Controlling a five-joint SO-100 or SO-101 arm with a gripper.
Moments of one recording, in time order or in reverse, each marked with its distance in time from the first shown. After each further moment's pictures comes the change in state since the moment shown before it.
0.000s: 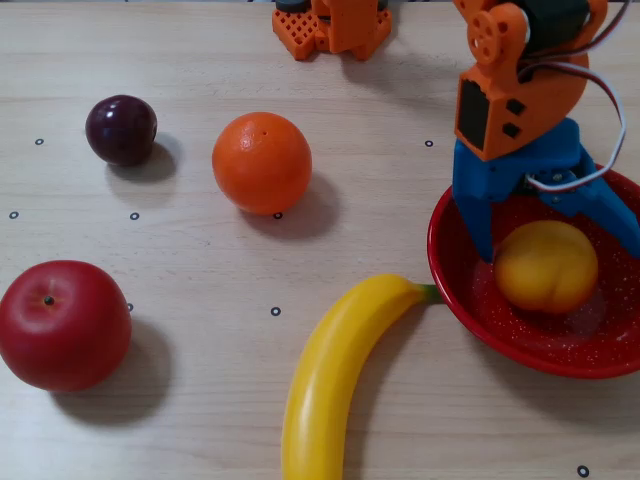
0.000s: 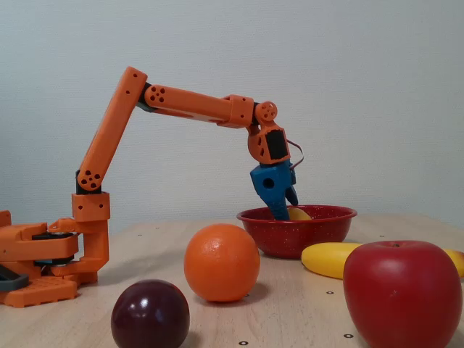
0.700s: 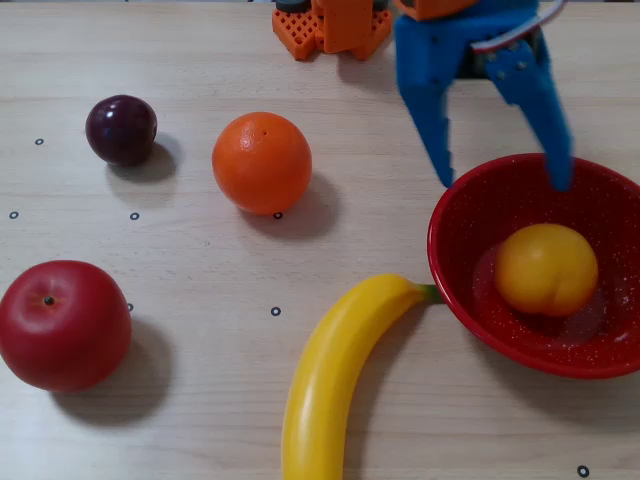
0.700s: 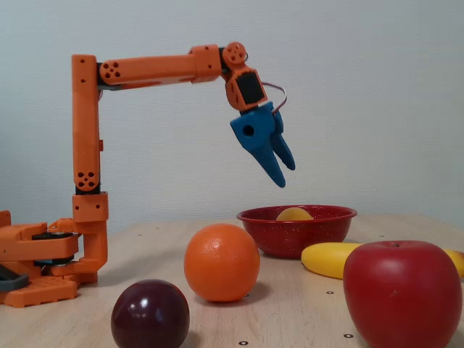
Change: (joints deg) arm 8.4 24.3 7.2 8.7 -1.1
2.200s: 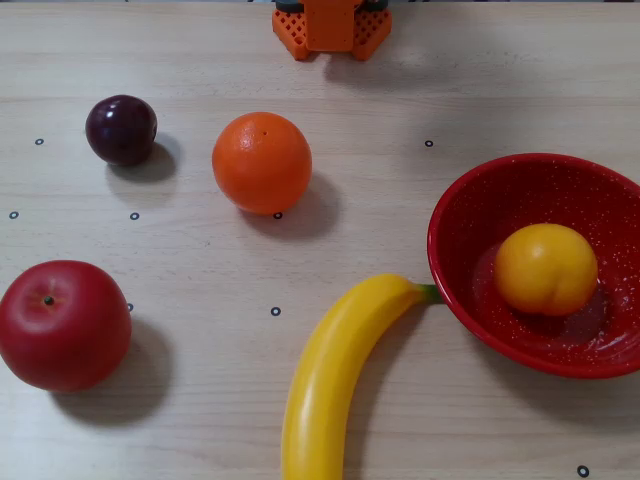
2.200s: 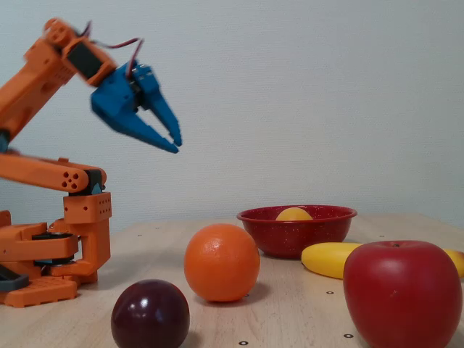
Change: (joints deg) arm 19.0 76.3 44.0 13.3 20.8
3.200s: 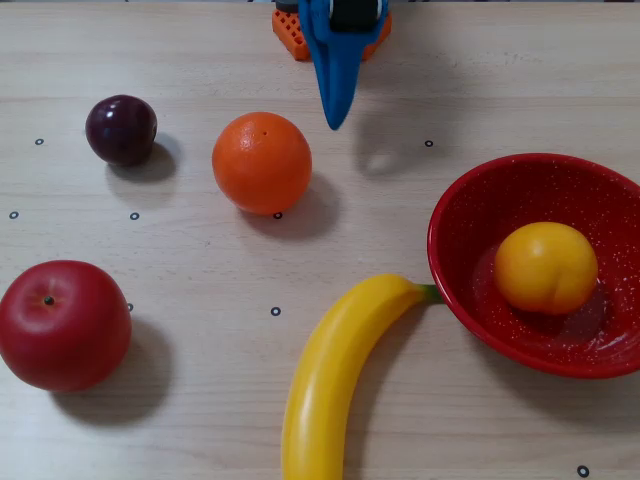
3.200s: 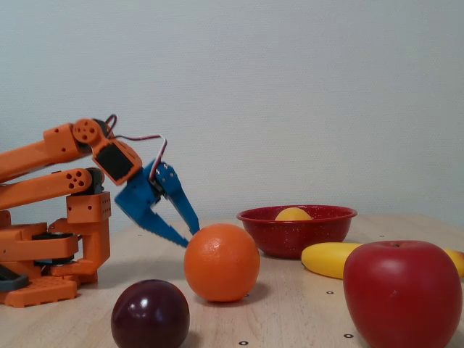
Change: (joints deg) arm -6.5 23.3 50.2 -24.2 14.8
